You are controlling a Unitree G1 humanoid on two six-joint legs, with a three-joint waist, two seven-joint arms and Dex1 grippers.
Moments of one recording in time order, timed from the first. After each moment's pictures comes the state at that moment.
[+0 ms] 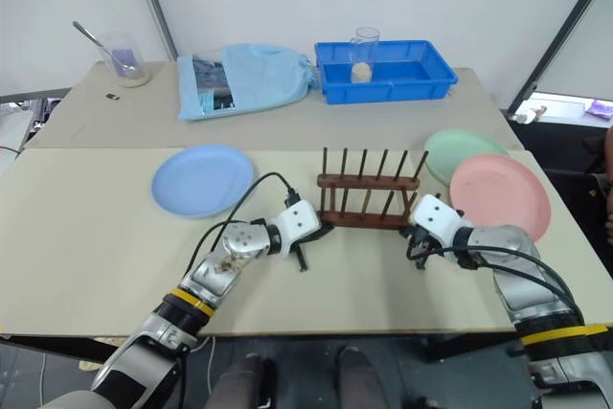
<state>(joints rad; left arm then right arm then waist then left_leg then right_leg) -0.58 0.19 -0.39 0.37 0.11 0.08 -0.68 -0.34 -0.78 0.10 0.14 0.02 0.22 0.87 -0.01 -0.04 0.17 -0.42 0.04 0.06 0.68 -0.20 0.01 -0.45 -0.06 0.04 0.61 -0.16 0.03</state>
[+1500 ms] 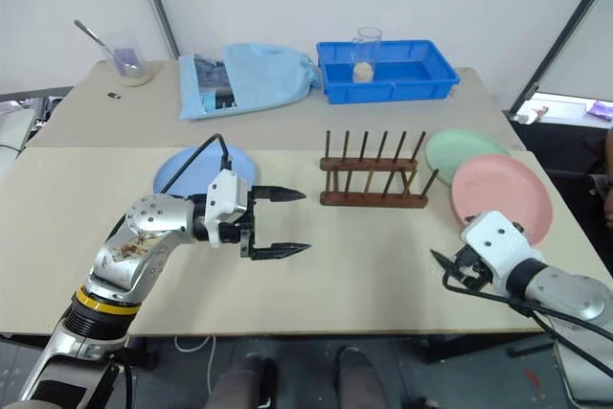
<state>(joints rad) -0.51 0.52 -0.20 -0.20 -0.38 0.29 -1.12 0.13 -0.74 -0.30 -0.46 0.01 0.48 0.62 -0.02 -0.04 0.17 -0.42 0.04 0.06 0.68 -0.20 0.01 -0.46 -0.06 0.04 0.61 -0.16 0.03</state>
